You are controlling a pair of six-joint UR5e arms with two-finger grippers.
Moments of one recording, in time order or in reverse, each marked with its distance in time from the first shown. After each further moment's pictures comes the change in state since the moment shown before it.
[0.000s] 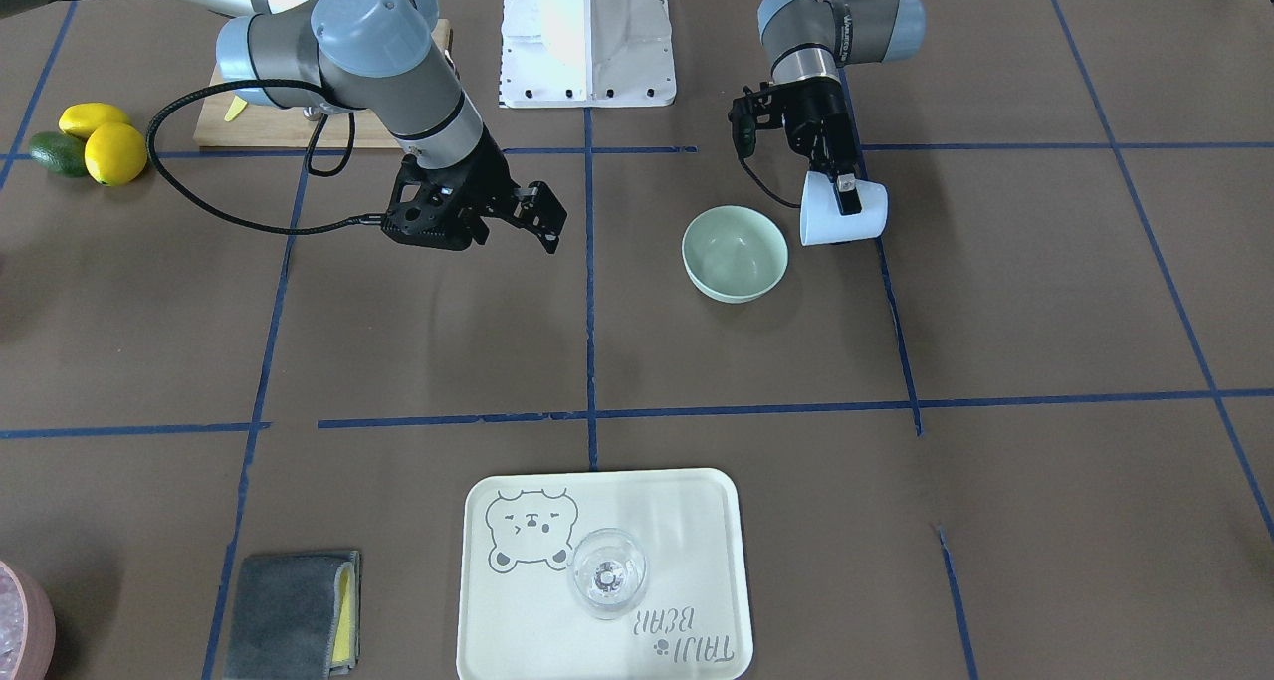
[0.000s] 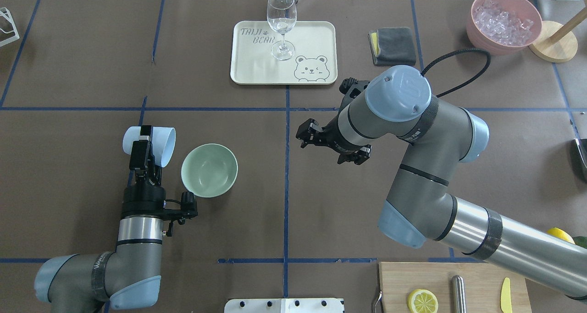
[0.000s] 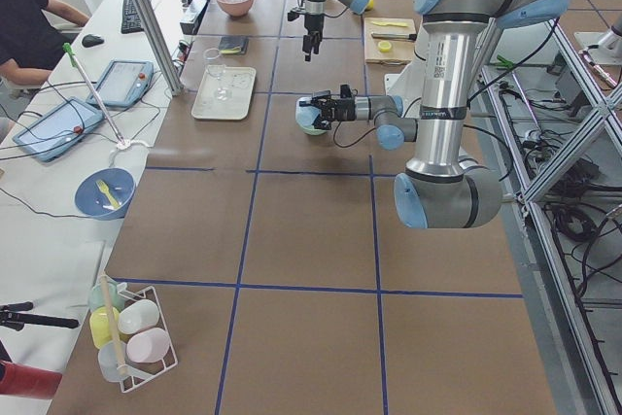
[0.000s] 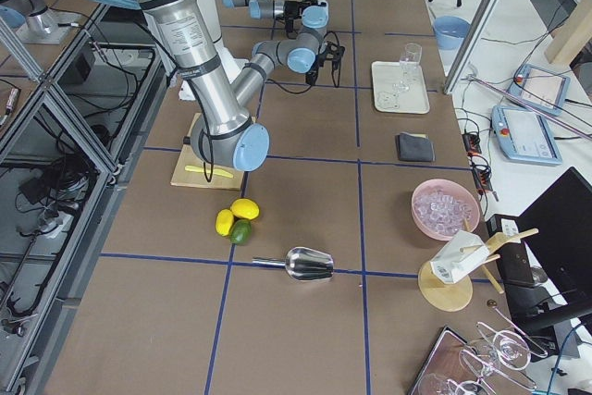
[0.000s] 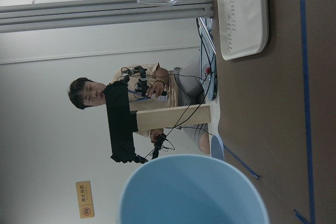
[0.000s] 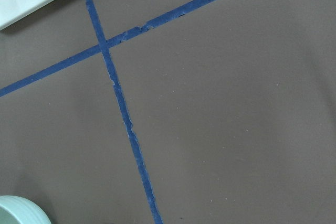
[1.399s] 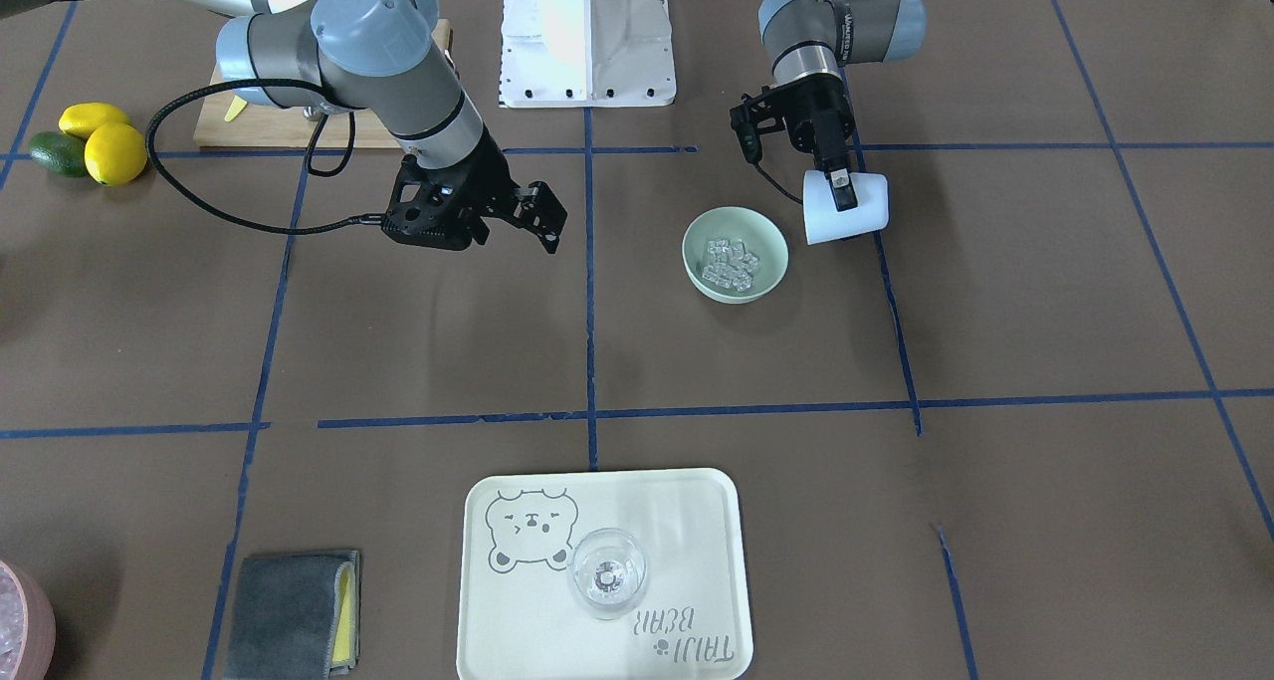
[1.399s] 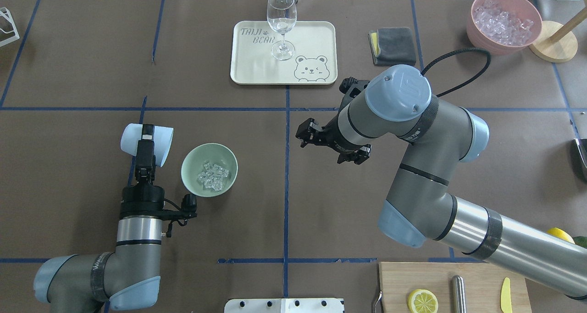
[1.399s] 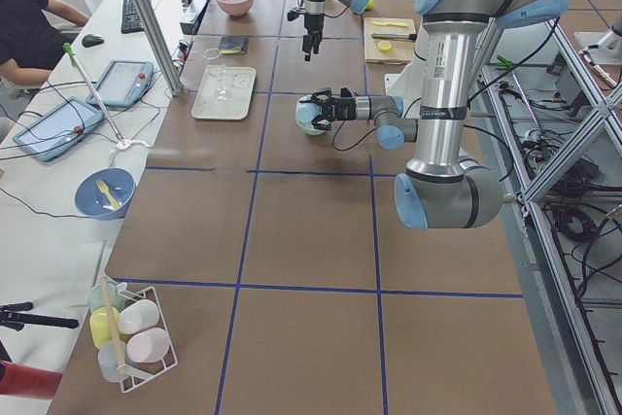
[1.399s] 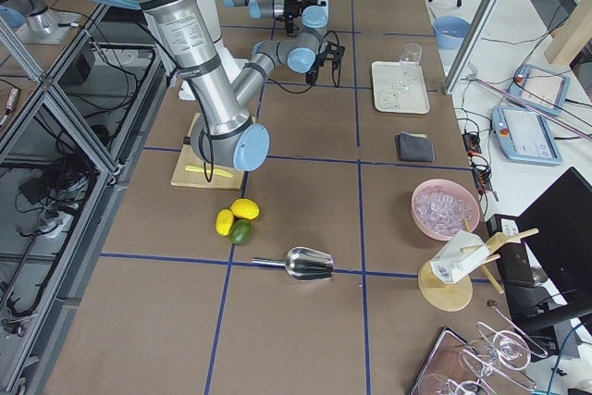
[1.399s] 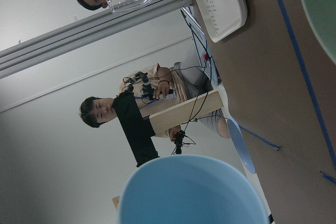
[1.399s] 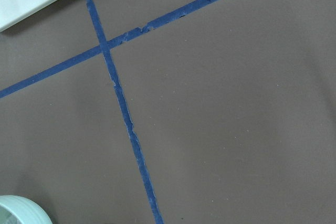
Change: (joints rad) left arm 0.001 0.002 -0.006 -0.007 0.022 0.173; right arm 0.001 0.001 0.000 0.000 0.000 0.003
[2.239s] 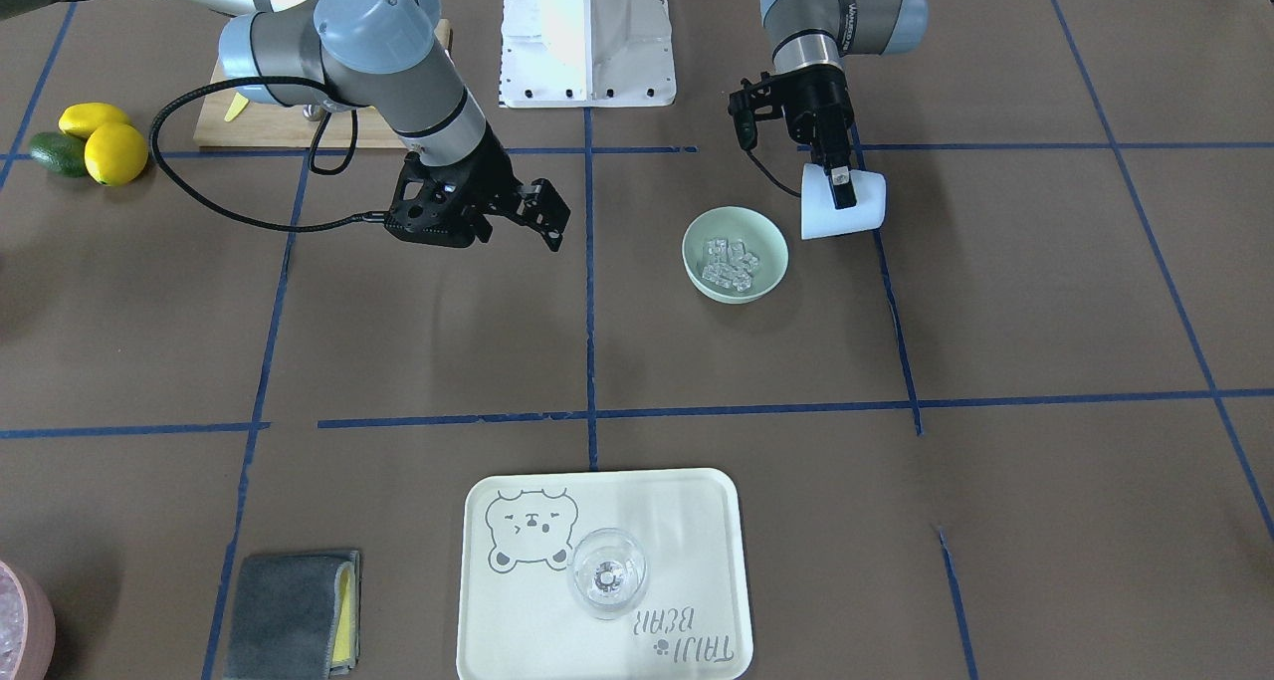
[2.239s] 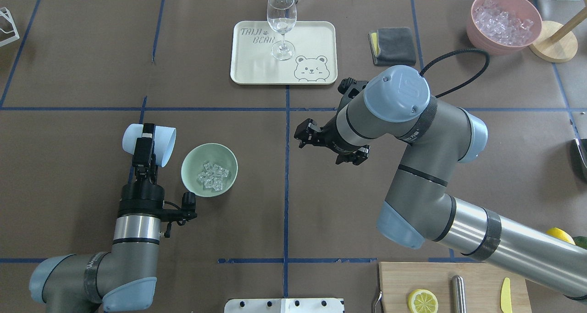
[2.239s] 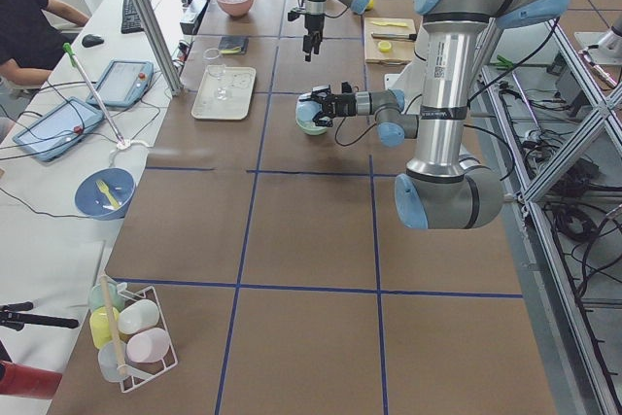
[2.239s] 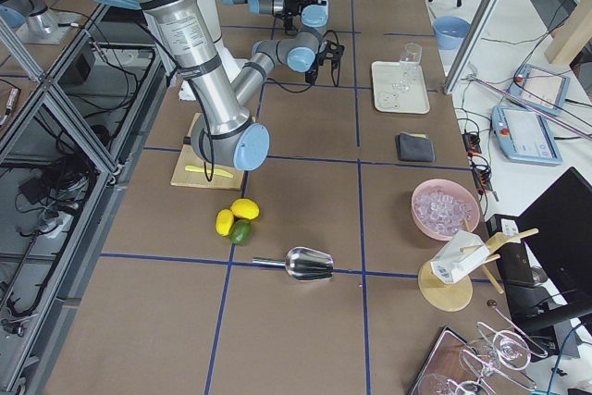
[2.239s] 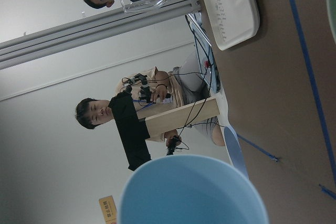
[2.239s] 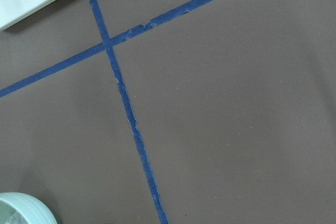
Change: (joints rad) left arm -0.002 0.012 -0.048 -0.050 -0.115 0.000; right arm -0.004 0.004 0.001 0.000 -0.001 0.005
